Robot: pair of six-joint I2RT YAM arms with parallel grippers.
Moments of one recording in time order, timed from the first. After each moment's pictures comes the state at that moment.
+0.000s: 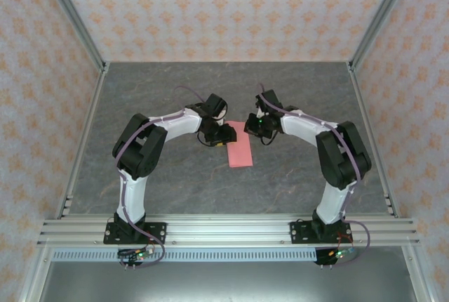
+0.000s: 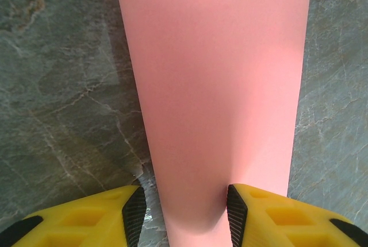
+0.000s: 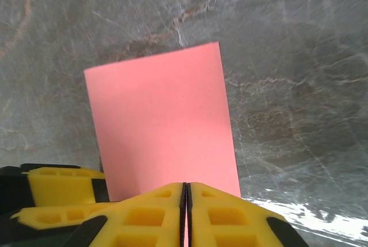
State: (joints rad) left arm -0.52 2.03 1.35 -0.52 0.37 -0.66; right arm 0.45 1.82 1.15 -0.38 -0.30 0.68
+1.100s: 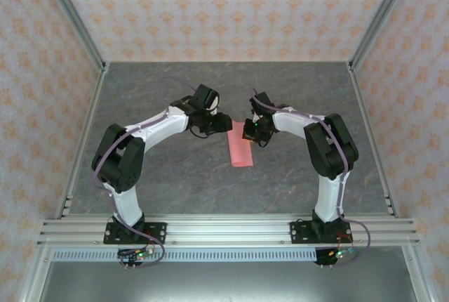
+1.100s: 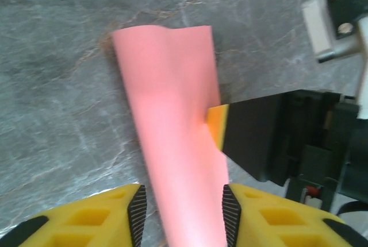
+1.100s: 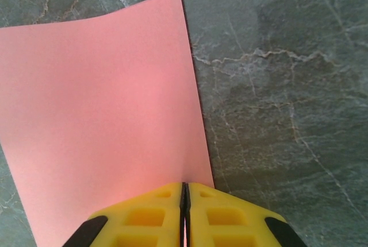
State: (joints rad) left arm -0.50 1.82 1.31 -0.49 0.34 -0.66; right arm 0.46 1.94 1.23 -0.50 -0.29 0.65
